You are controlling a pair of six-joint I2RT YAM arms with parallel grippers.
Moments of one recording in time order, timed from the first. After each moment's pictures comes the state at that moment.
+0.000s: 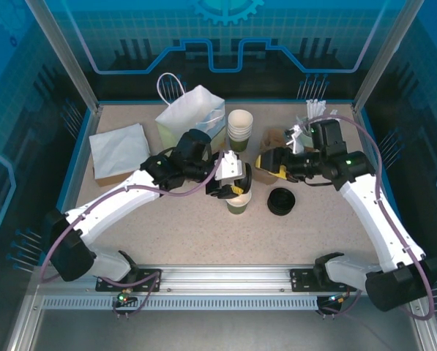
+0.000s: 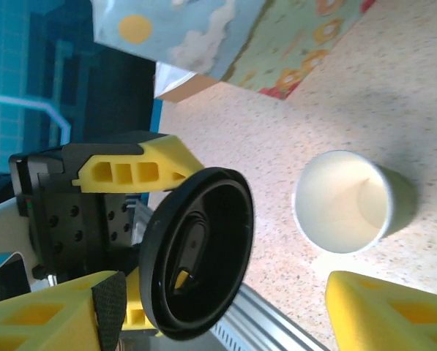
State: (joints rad) left arm -0.71 1.41 1.25 -0.51 0.48 0.63; right arm 0.26 1.15 1.22 -0.89 -0.73 0.56
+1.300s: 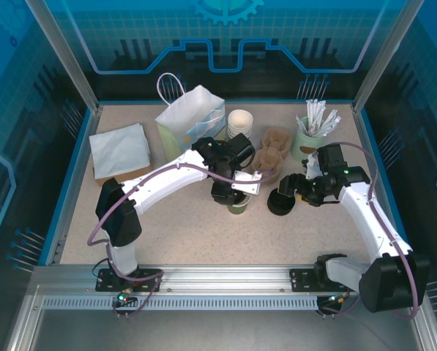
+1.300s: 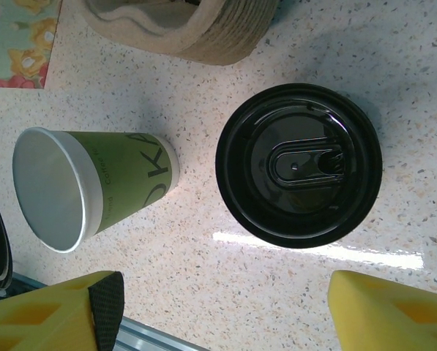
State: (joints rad) left arm -0.84 1.84 1.73 -1.18 0.03 0.87; right arm 0.08 1.14 0.93 -0.99 -0.45 0.38
